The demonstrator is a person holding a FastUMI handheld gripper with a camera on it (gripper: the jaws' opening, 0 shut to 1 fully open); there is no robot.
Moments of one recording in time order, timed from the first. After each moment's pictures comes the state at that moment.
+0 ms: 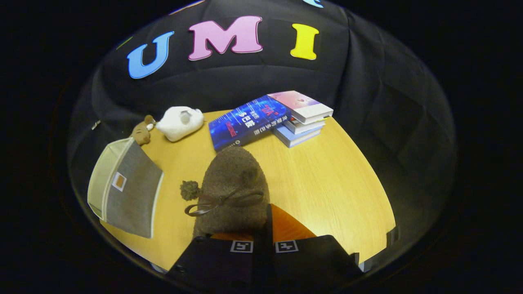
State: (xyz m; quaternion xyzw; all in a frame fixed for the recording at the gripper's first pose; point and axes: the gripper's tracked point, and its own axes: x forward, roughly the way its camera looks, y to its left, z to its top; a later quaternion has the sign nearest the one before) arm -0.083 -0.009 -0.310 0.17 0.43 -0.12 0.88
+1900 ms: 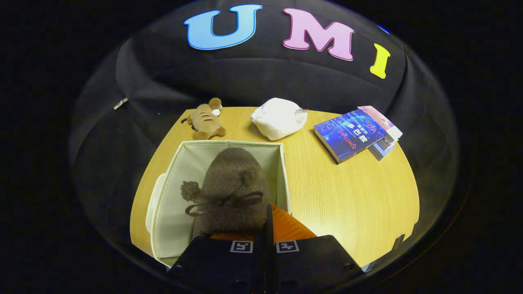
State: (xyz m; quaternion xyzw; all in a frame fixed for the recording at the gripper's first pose) arm 0.046 0.287 -0.261 0.13 0.48 -0.05 0.86
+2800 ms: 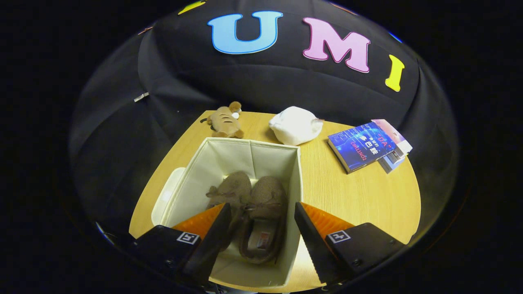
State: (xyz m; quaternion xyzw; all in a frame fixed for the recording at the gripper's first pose) arm 0.041 0.303 -0.240 0.13 0.44 0.01 0.89
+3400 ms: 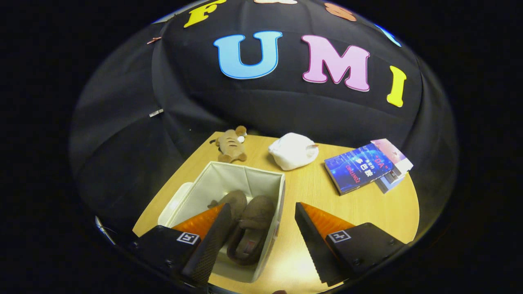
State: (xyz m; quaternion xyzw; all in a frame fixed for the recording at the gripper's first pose) arm 0.050 0.244 -0.180 0.13 0.35 0.05 0.93
